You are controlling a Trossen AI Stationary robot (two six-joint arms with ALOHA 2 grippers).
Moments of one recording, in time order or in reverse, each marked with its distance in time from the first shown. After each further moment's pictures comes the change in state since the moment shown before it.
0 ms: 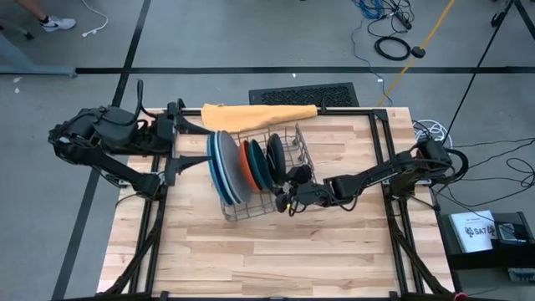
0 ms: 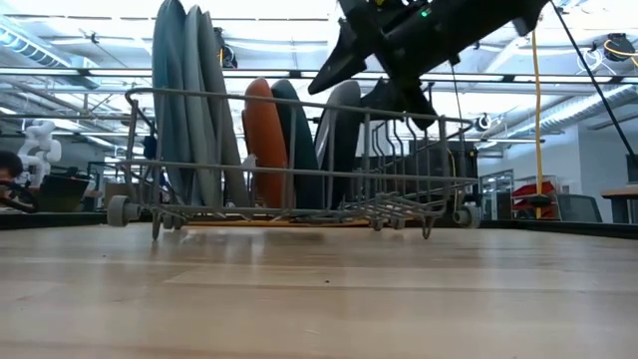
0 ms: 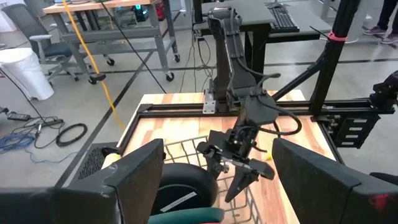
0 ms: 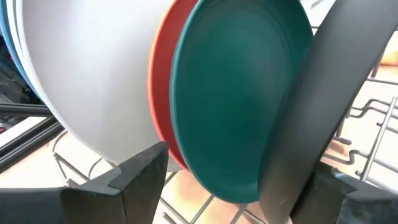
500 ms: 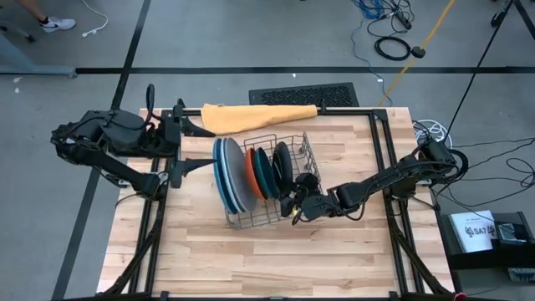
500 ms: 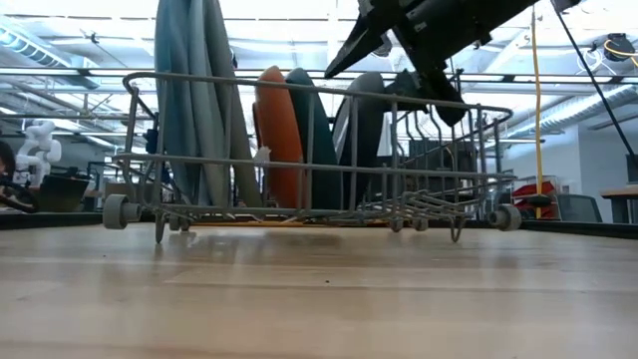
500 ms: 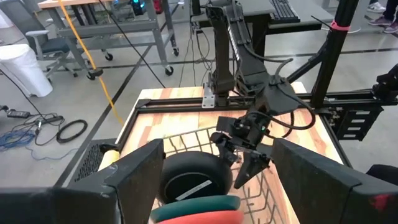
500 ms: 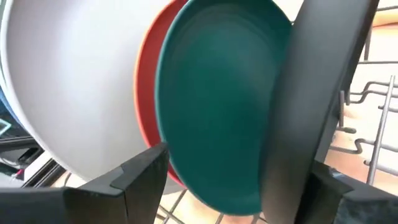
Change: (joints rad) left arm 0.000 0.030 0.000 0.000 0.003 0.006; right arm 0.101 -0.031 0.006 -0.108 0.122 0.293
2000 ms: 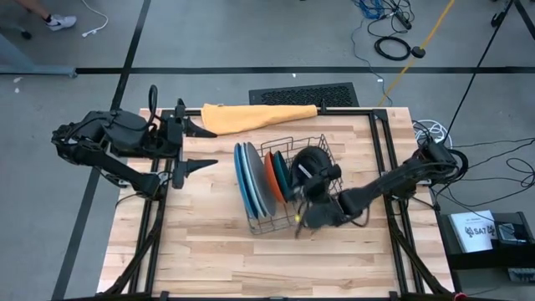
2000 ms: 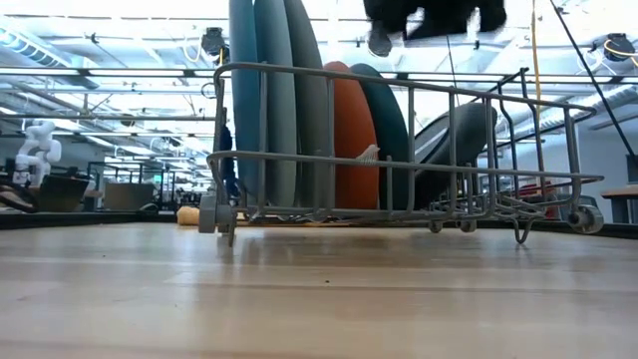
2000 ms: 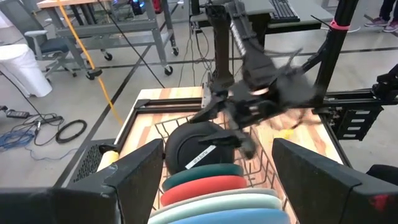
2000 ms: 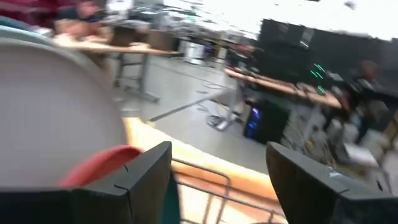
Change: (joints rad) left arm 0.000 0.010 0.000 0.008 0.001 0.002; right arm 0.059 0.005 0.062 -0.031 0.780 -0.576
